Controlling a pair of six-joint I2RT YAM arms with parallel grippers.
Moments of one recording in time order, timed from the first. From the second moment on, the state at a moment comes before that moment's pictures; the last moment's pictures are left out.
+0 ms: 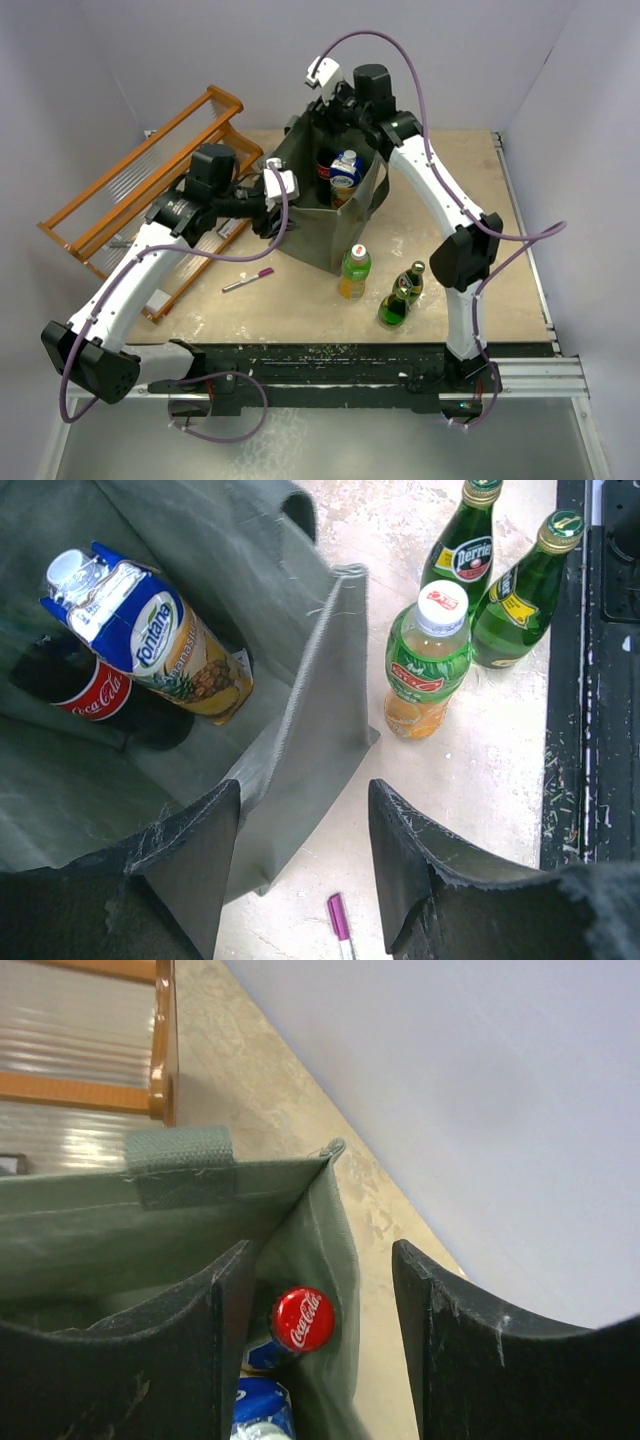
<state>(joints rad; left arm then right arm) -0.45 1.25 1.34 -0.64 0.75 0.58 0.49 2.09 2.25 -0.49 -0.21 -0.46</state>
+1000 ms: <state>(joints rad) -0.56 1.30 1.58 -0.76 0.67 0.55 0.22 1.18 1.35 -0.39 -0.36 -0.33</state>
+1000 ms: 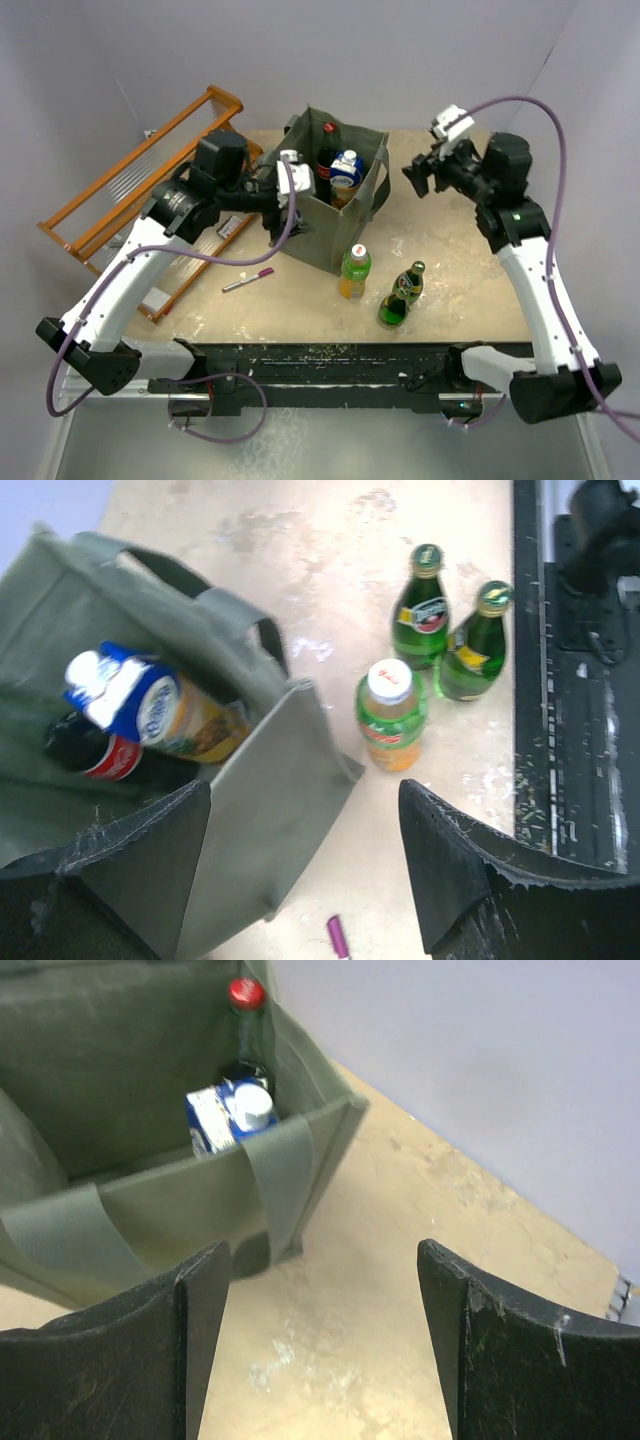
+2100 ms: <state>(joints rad) -0.97 1.75 1.76 -0.96 0.37 0.69 -0.16 0.91 0.92 -0.27 -0.77 -0.28</state>
